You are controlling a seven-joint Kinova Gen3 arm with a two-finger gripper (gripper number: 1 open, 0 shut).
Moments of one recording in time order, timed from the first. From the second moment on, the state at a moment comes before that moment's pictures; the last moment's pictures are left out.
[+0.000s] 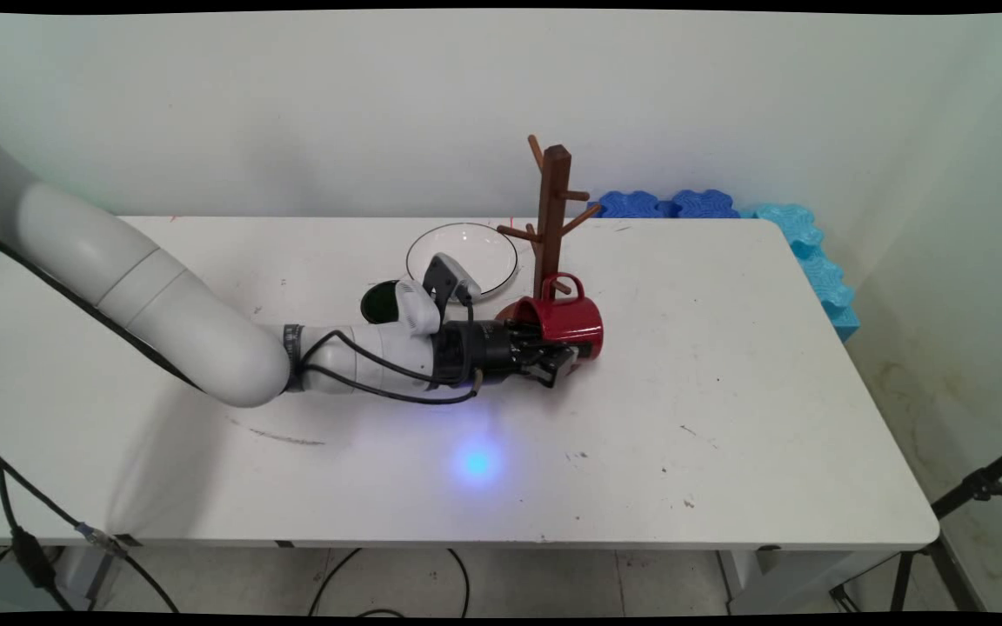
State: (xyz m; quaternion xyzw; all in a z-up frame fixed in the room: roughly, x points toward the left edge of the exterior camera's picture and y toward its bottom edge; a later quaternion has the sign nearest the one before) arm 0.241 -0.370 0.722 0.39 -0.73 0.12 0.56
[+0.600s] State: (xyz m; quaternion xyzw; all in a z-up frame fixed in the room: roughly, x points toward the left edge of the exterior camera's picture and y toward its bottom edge) arm 0.238 -0.361 0.736 0.37 -0.73 0.11 0.57
